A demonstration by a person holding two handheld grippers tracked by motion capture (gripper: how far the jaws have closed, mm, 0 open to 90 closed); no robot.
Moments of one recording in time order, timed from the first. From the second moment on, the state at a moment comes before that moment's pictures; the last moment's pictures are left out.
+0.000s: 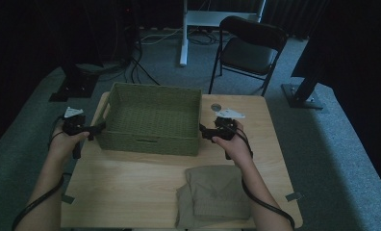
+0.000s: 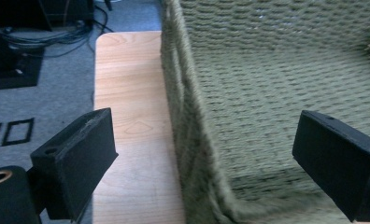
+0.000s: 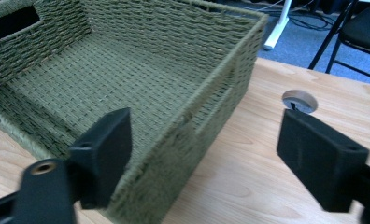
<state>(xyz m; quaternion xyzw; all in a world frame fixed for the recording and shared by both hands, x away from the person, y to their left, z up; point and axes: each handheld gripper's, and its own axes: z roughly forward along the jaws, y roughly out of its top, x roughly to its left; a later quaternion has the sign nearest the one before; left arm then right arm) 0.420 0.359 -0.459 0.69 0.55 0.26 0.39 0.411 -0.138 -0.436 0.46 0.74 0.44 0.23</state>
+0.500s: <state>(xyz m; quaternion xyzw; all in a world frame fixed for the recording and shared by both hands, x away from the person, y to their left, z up) 0.425 0.357 -0.474 0.67 0.58 0.25 0.40 0.424 -0.106 -0.461 0.47 0.76 0.39 0.22</state>
